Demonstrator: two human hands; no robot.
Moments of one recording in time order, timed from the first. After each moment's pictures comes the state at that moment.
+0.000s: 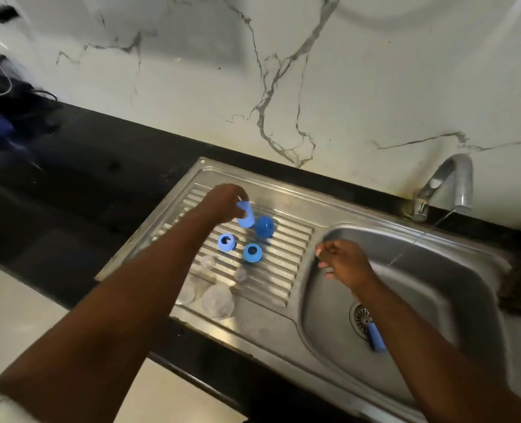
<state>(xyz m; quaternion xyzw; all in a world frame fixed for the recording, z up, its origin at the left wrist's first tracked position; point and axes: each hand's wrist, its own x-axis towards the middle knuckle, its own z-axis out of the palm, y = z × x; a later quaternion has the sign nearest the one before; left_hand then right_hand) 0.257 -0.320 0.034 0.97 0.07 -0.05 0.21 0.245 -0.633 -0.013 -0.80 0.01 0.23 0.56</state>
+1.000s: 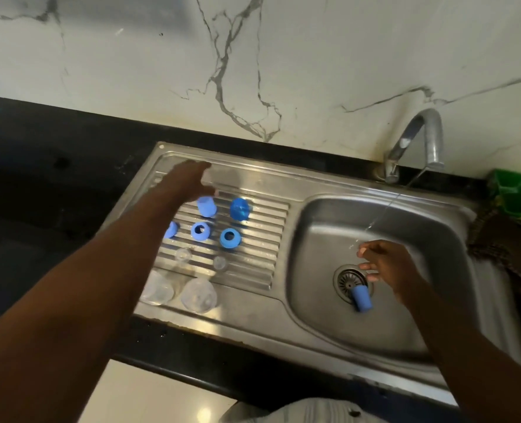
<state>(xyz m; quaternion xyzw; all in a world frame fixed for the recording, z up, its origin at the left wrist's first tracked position) 0.290 -0.291 0.024 0.98 0.06 -0.10 0.15 0.230 -0.744 -0.059 -0.79 0.19 0.18 0.55</state>
